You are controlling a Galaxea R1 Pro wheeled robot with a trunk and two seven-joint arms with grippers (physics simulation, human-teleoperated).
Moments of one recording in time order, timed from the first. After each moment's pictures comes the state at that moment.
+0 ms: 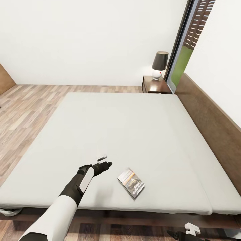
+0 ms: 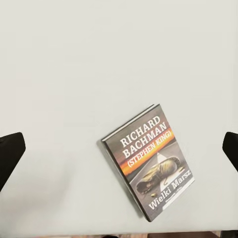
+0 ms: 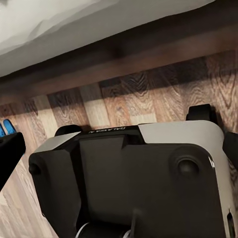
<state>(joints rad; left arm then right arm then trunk) -0.73 -0.14 -0.05 -0.73 0.46 0.51 0.07 -0.49 -0.26 -0.59 -0.05 0.26 0.10 0.70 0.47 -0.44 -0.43</state>
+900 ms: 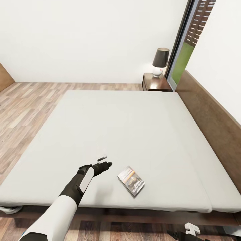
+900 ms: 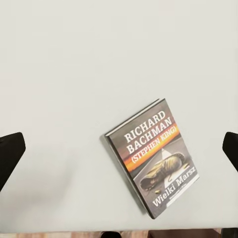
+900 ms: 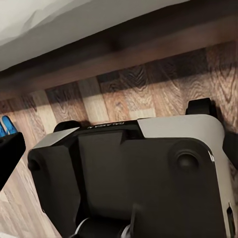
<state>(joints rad) -0.73 -0.14 -0.05 -0.73 0.46 0.51 0.07 -0.49 -0.26 -0.58 -0.05 0.26 0.10 0.71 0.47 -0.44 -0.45</state>
